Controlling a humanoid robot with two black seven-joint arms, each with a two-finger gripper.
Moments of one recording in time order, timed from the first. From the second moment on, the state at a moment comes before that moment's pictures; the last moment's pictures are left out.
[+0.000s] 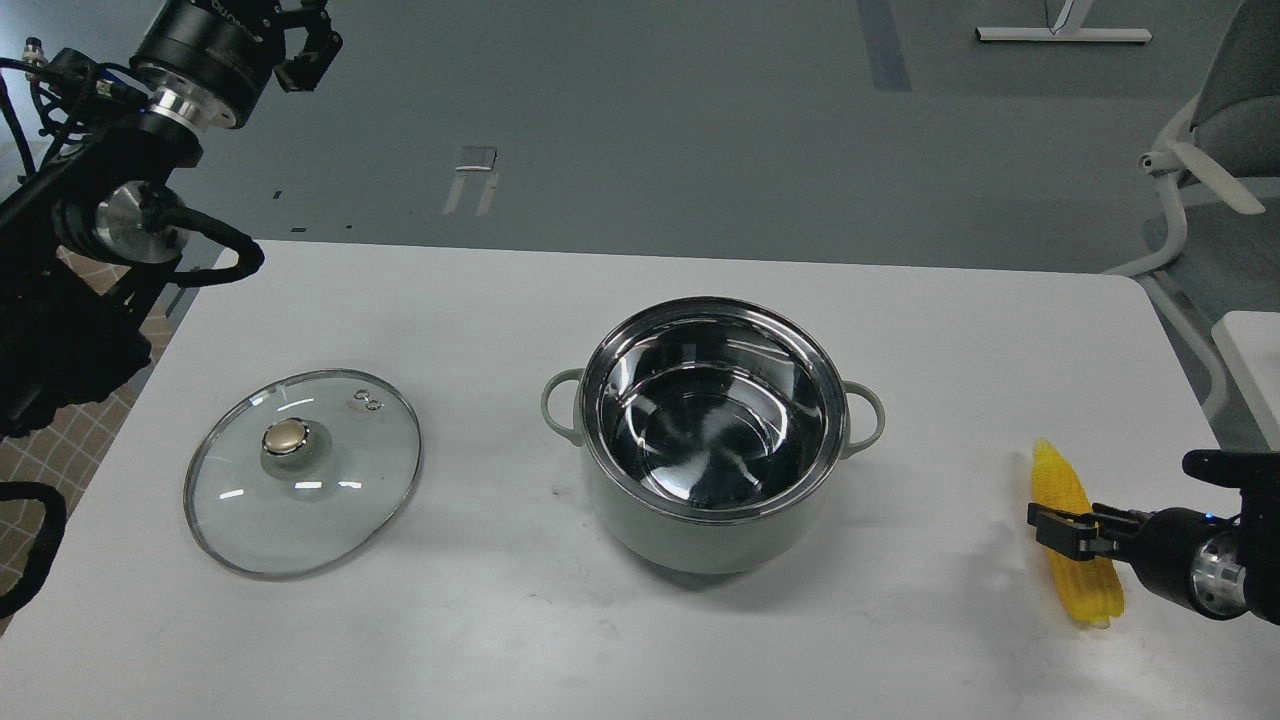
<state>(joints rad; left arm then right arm) -0.92 0.52 -0.83 -0.73 0.18 -0.38 -0.38 0.22 -0.88 0.73 1.39 -1.74 0.28 -0.04</state>
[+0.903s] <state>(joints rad) -0.94 0.51 -0.84 -0.74 0.18 -0.37 -0.37 0.54 -0.64 1.10 1.50 -1.72 0.36 -0.03</state>
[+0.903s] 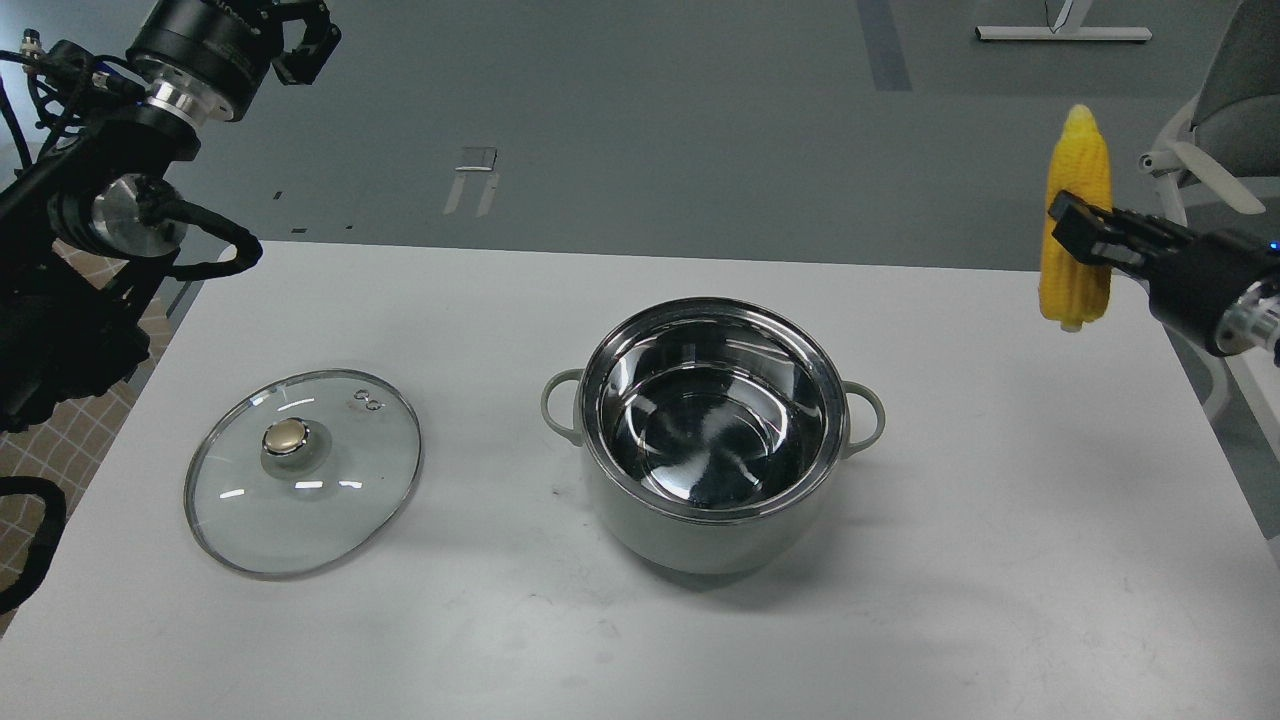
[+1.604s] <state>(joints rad) -0.97 0.51 -0.84 -0.73 0.18 -0.37 -0.37 0.73 -0.35 0.58 1.45 -1.80 0.40 -0.05</state>
